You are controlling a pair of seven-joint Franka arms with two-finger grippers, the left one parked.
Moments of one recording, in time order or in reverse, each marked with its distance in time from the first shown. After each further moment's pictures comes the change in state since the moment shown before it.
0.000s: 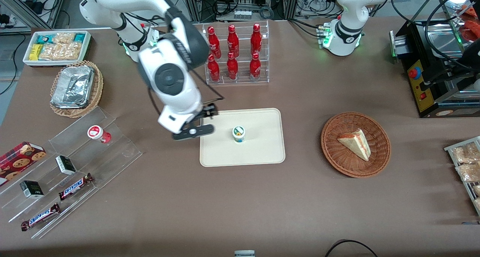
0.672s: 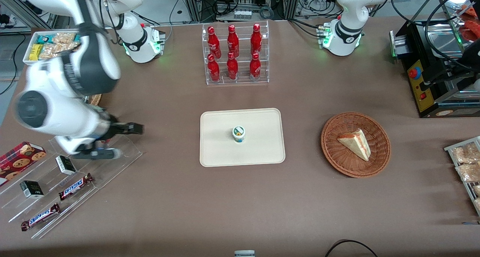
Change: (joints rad) arm -0.401 -0.121 0.010 -0.080 -0.001 -0.074 -0.139
